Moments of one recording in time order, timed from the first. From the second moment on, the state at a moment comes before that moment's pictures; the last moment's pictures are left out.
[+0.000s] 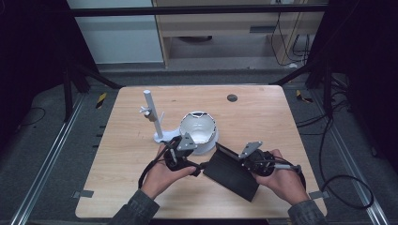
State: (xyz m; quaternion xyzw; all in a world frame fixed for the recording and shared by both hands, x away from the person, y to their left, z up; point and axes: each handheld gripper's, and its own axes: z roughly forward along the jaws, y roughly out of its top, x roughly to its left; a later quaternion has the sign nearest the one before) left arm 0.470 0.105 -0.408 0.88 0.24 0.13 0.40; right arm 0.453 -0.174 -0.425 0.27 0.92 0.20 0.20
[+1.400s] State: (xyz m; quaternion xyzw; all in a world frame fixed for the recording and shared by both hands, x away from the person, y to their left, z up) left arm 0.485 0.114 -0.353 0.85 0.23 0.12 0.46; right arm 0.426 -0.220 -0.337 0.27 0.84 0.32 0.35
